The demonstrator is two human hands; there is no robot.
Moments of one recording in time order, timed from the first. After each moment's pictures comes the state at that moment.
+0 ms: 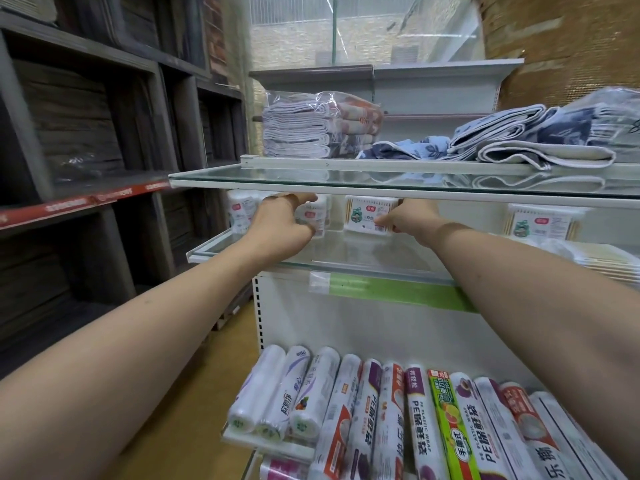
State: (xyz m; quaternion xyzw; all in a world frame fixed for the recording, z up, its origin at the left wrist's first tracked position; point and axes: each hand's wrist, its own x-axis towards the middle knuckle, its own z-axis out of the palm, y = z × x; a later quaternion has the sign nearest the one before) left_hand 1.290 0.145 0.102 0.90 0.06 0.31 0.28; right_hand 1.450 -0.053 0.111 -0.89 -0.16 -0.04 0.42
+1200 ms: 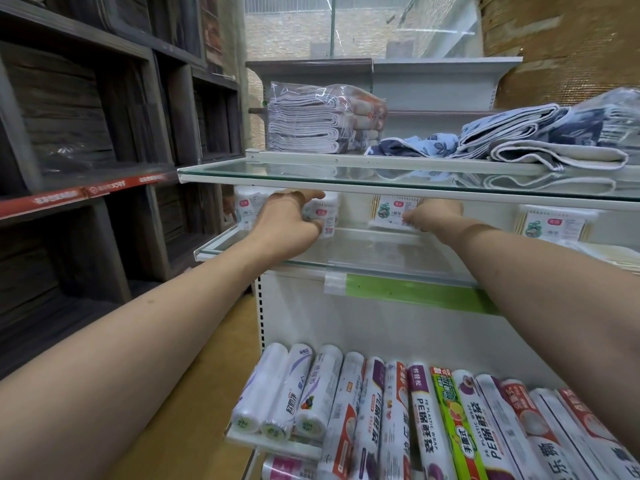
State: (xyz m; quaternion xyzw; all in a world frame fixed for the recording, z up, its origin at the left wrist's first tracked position) left_hand 1.290 0.163 0.101 0.91 0.04 0.31 0.27; right_hand 1.452 -0.054 0.120 -0.98 -0.06 -0.10 0.15
